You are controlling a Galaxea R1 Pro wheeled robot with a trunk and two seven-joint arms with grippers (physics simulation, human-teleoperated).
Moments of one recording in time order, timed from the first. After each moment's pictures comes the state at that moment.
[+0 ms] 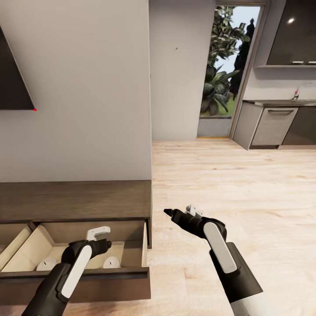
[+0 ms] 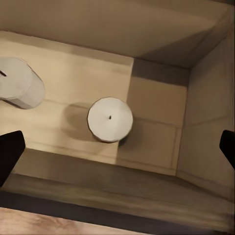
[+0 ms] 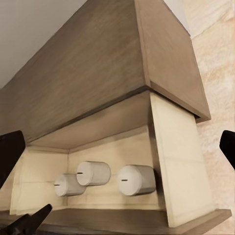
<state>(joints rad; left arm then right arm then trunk) -0.38 0.07 -0.08 -1.29 0.49 0.85 0.42 -0.50 0.08 0.19 -1.36 -0.99 0.73 -0.39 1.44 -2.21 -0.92</state>
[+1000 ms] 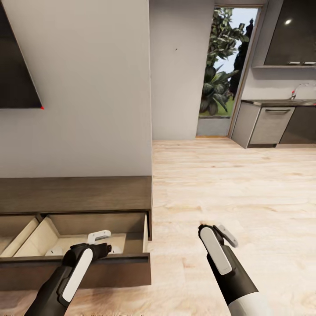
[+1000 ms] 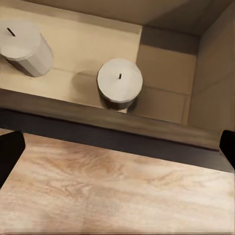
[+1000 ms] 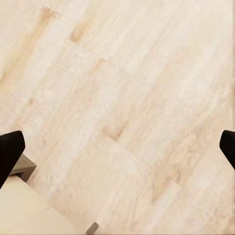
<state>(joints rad) -0.36 0.06 -0.08 -1.26 0.48 0.84 0.42 -0.50 0.09 0.19 -1.23 -0.98 0.24 -1.18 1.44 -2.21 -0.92</state>
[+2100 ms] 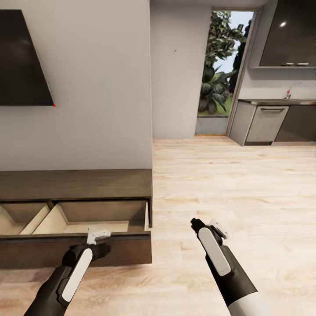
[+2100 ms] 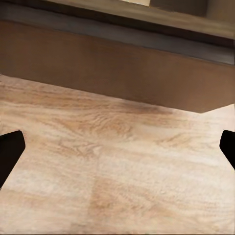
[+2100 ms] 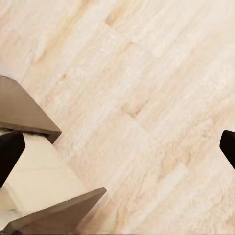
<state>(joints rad) -0.36 0.07 -0.08 -1.26 0.48 0.84 0.42 -0.50 0.08 0.23 -1.25 -0.98 0.26 -0.99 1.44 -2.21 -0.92</state>
